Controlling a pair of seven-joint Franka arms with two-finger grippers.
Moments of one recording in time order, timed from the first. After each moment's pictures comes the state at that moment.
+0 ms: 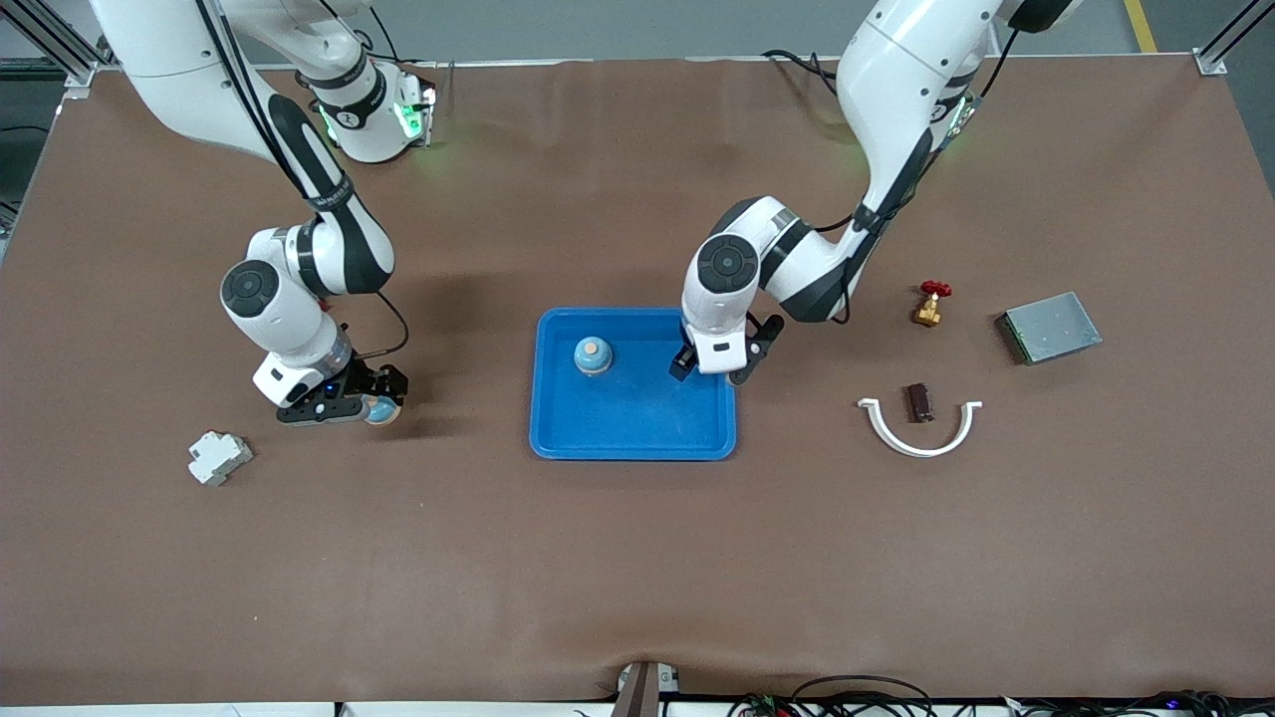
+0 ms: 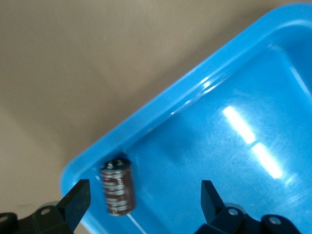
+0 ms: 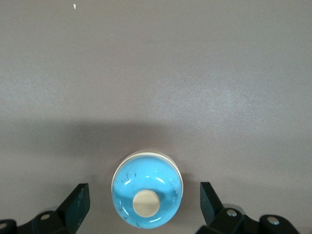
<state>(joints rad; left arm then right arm) -0.51 0.59 -0.22 -1.79 0.08 2.32 -1.63 0.18 0.41 -0.04 -2.25 0.06 2.80 -0.01</state>
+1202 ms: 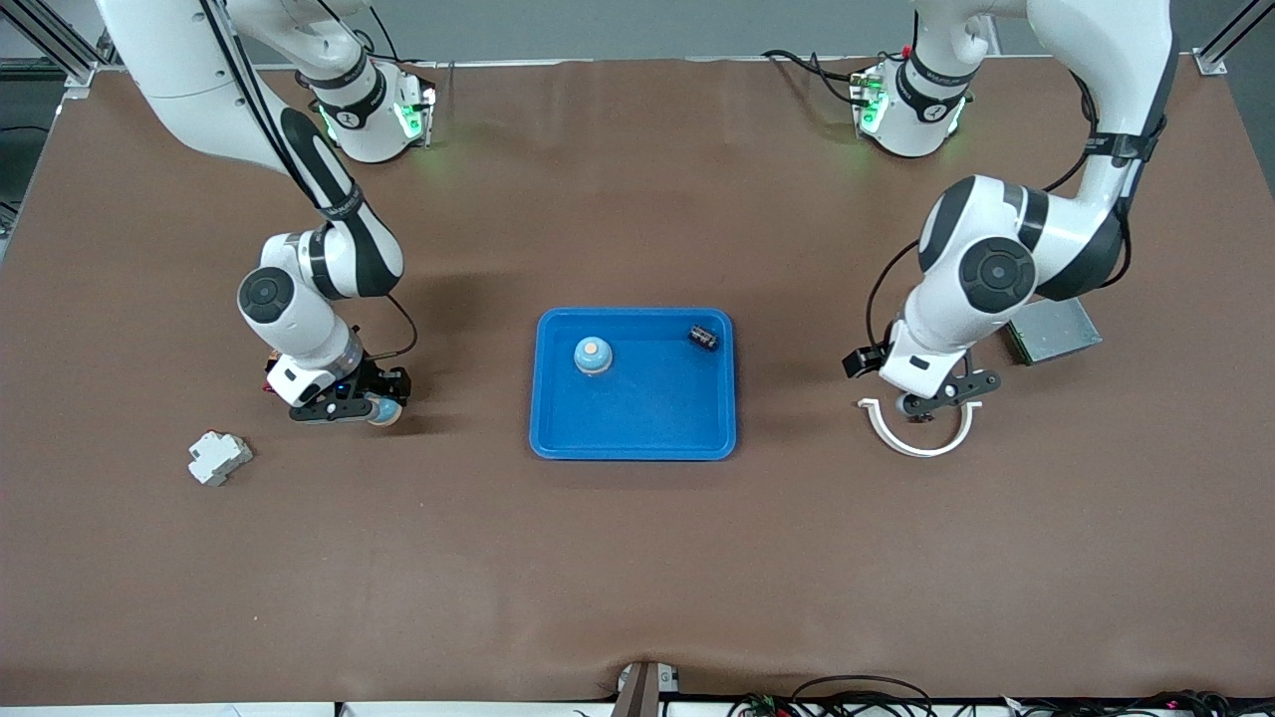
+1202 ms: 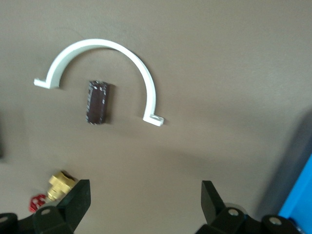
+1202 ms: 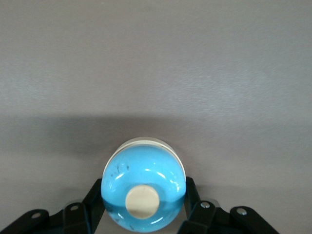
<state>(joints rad) -0.10 0.27 -0.21 -1.99 0.09 2.15 -0.60 0.20 0.45 -0.04 -2.26 0.06 2.82 0.06</state>
